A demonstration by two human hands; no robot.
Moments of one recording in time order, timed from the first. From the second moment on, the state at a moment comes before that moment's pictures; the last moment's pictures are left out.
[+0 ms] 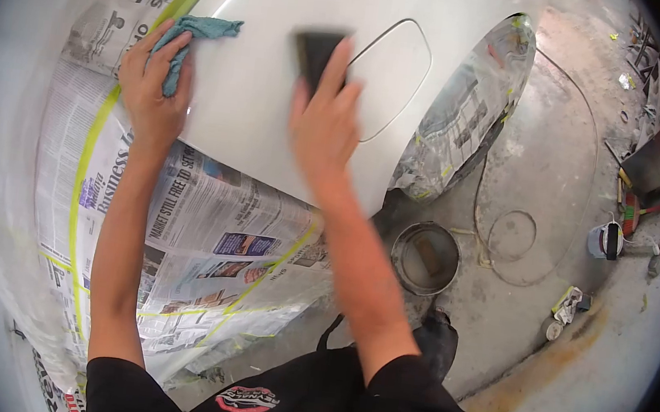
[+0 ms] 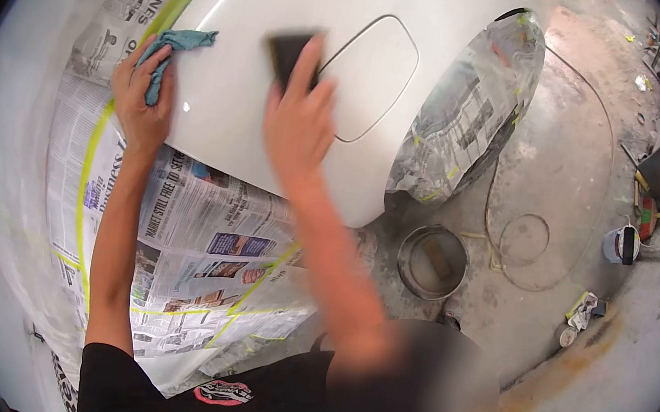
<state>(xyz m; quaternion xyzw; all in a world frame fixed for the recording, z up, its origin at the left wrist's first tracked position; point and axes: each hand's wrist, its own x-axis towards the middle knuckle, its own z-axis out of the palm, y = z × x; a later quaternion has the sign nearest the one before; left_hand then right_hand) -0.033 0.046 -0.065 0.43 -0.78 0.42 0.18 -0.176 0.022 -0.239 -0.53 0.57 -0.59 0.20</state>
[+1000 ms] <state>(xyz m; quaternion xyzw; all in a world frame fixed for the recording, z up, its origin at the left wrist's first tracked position) -0.033 0.049 -0.066 0.44 -0.78 0.41 0.17 -0.223 -0.056 -0.191 -0.45 0.61 -0.60 0.24</state>
